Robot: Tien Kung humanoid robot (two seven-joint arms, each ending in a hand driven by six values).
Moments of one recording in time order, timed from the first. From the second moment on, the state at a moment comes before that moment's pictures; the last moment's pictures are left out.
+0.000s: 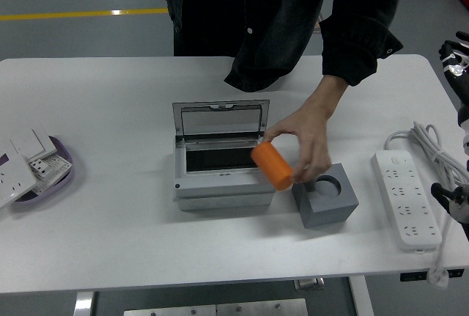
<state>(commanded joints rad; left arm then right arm) -0.09 0.26 -0.40 -0.26 0.59 0.02 0.05 0.06 -0.39 1.44 1.51 -0.84 -0.40 0.33</state>
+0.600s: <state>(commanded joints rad) -0.09 0.26 -0.40 -0.26 0.59 0.01 0.05 0.04 -0.39 1.44 1.51 -0.83 -0.42 0.37</state>
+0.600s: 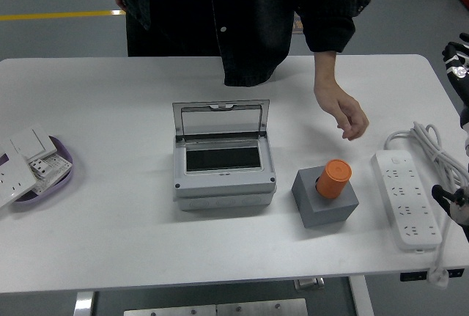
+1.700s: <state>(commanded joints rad) -0.10 0.26 -0.40 -0.26 0.60 0.02 0.04 0.01 -0.51 0.84 1.55 -0.86 -0.46 0.46</state>
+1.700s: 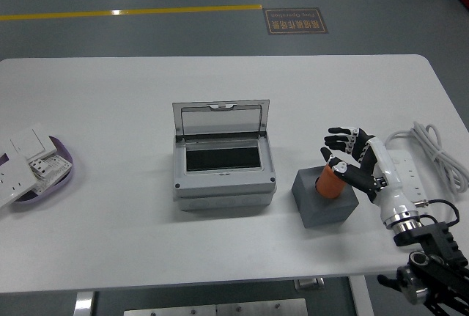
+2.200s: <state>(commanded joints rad) -0.10 0.26 -0.39 -0.26 0.60 0.02 0.04 0.01 -0.54 0.79 1.54 -0.89 -0.44 0.44</state>
